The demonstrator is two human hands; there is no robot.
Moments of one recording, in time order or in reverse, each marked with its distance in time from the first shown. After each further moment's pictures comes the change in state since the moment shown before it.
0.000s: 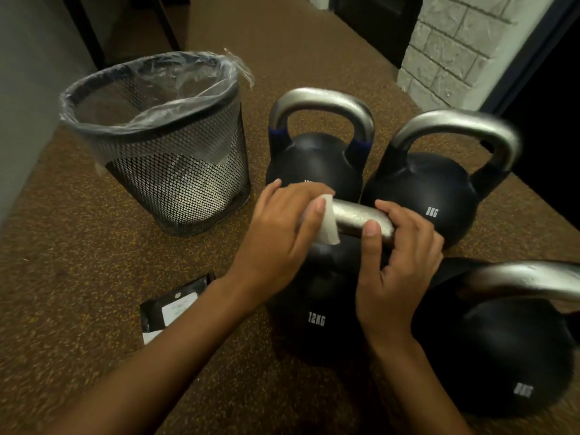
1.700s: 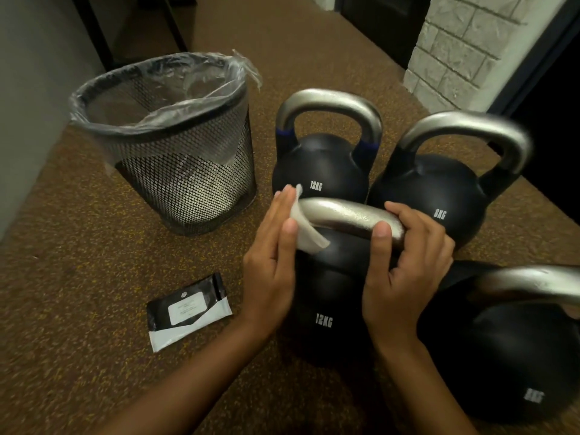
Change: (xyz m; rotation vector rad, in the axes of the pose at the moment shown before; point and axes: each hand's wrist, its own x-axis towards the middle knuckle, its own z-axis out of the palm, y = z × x) left_hand -0.038 -0.004 0.017 -0.460 0.255 -0.303; right_hand -0.001 -0.003 0.003 0.006 0.036 0.025
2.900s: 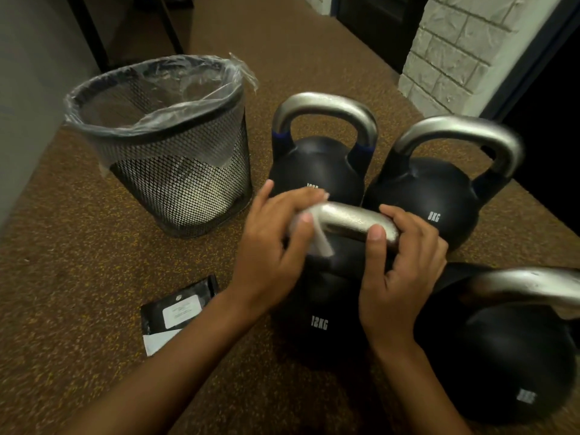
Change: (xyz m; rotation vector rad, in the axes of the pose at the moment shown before) left_hand 0.028 0.019 -0.010 0.269 -0.140 0.289; right_hand 0.001 0.002 -0.001 -0.003 -0.017 -0.016
